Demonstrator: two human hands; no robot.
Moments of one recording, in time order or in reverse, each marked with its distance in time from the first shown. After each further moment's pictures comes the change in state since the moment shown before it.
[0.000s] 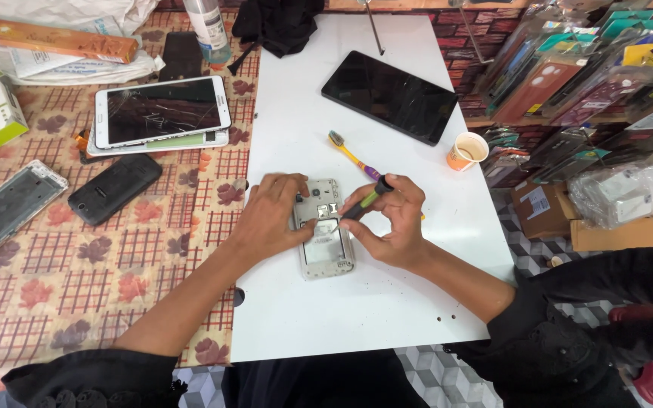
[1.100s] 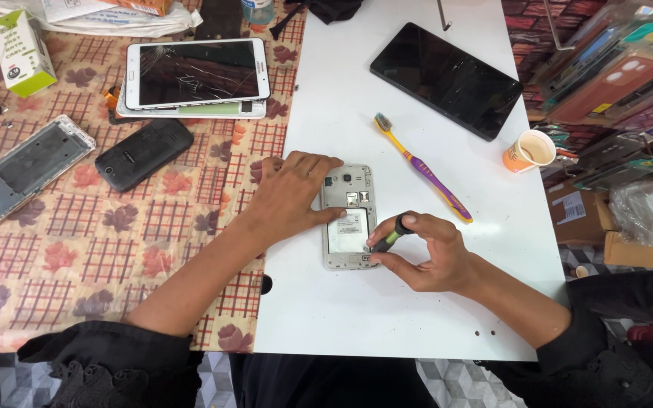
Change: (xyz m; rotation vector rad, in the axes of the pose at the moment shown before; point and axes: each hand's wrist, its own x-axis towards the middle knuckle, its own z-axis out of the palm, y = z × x) left_hand 0.002 -0.007 -0.020 0.236 -0.142 -0.090; right_hand -0.010 -0.004 0.001 0.070 -0.265 -0.058
